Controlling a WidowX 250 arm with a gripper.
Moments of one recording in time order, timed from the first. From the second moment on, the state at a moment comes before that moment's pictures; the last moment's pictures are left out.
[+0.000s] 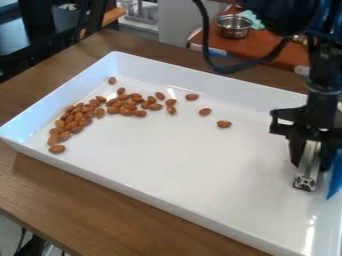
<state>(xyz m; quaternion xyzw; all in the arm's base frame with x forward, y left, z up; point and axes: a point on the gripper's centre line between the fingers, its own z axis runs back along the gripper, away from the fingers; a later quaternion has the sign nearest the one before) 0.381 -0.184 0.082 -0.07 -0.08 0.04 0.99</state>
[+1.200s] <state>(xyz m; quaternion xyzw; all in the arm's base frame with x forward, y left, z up) 0.376 -0.070 0.079 -0.08 -0.06 0.06 0.99</state>
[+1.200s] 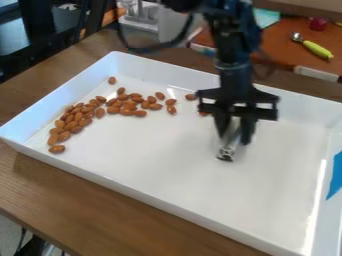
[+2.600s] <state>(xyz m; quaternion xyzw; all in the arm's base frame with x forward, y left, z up) 0.341 0.104 0.077 -0.07 -0.04 0.20 0.98</state>
